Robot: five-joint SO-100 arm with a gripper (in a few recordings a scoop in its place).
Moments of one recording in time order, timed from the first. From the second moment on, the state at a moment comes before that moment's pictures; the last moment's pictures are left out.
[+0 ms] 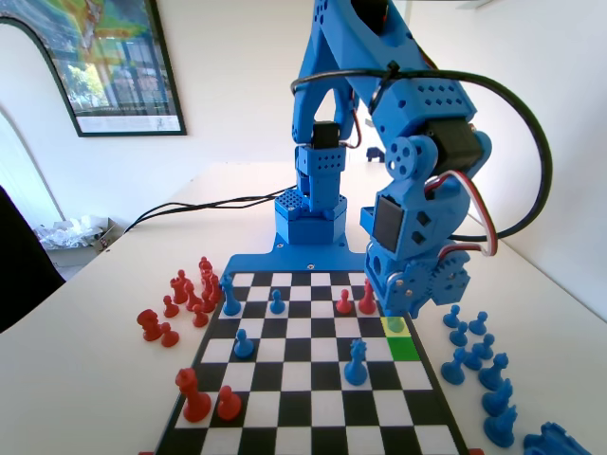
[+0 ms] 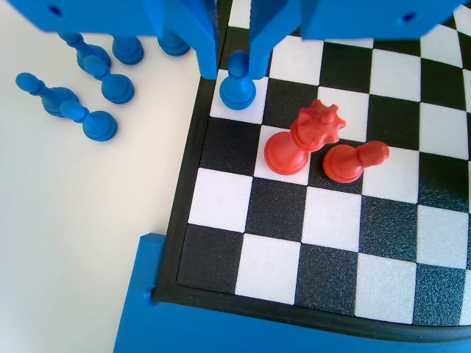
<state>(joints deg) -22.8 71.8 109.5 50.1 -76.6</state>
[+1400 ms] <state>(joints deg) -21.0 67.9 99.1 55.6 -76.2</state>
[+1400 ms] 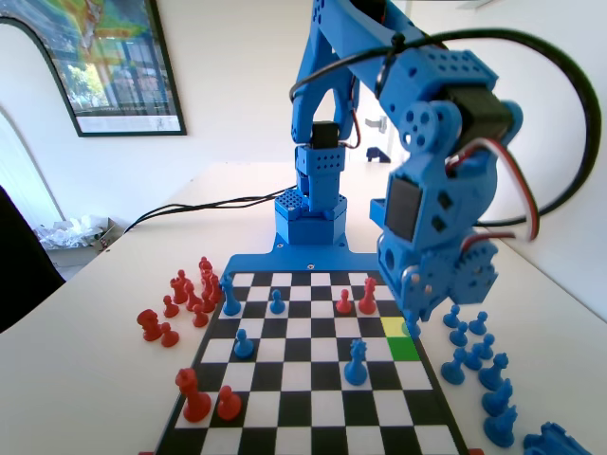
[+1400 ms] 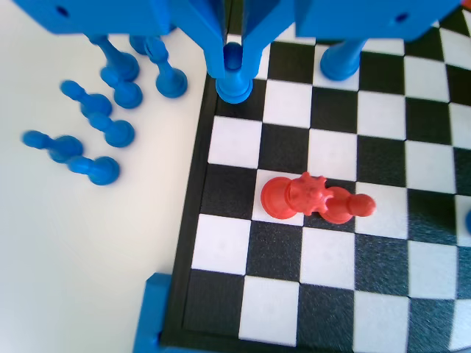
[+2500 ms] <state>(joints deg) -20.0 65.7 99.2 53.6 -74.3</state>
